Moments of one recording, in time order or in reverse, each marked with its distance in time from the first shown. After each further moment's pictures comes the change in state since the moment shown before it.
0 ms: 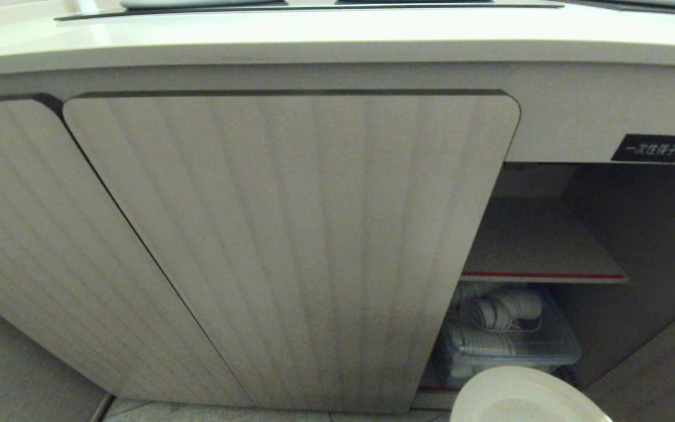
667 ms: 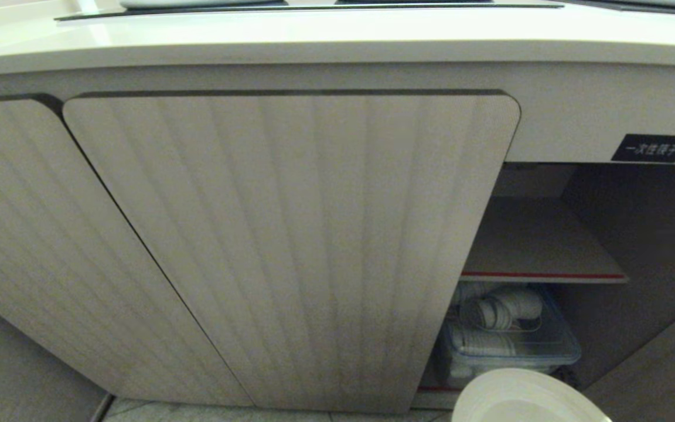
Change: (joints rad) left arm 0.000 0.000 0.000 0.000 0.000 0.000; right arm -0.008 0.001 0.000 0.012 -0.002 -0.002
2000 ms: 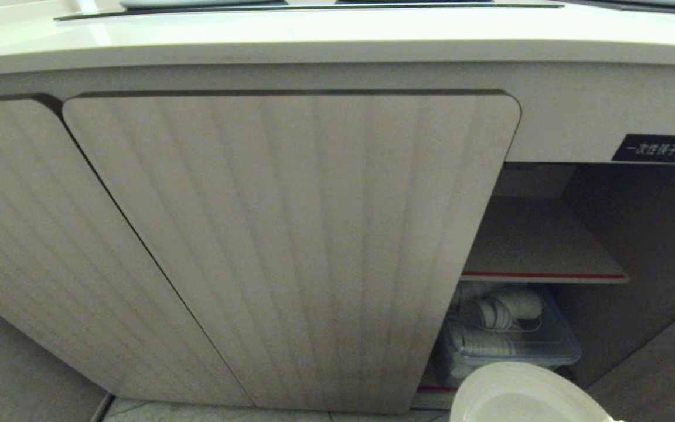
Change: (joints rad) left arm 0.000 0.000 0.000 0.000 0.000 0.000; right arm 0.001 0.009 0.000 -0.022 -0.003 0.035
